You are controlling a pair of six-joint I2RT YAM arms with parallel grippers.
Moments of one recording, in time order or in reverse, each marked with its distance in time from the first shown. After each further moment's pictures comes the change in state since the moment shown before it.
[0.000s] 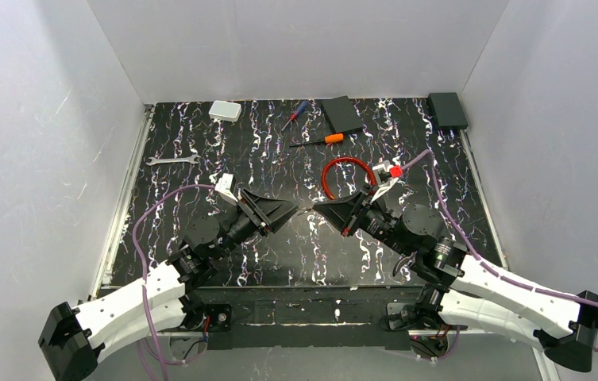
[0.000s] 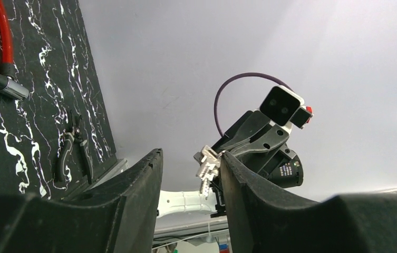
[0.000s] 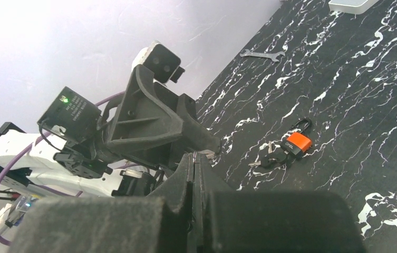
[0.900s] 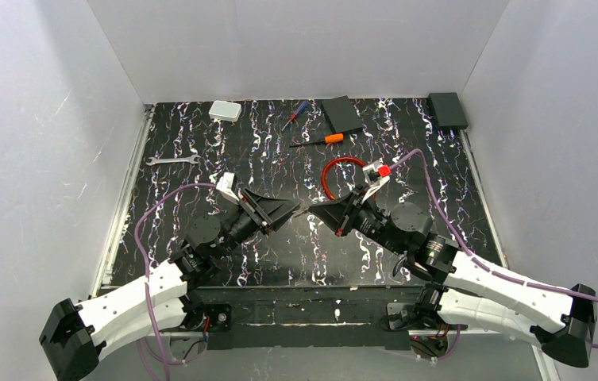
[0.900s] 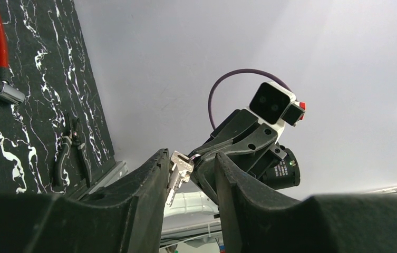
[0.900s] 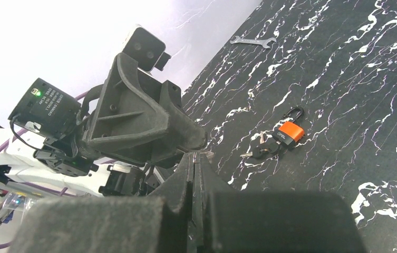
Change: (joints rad) left arm 0.000 0.028 0.002 0.048 0.001 0.007; right arm 0.000 0.061 0.000 -0.010 0.005 -0.003
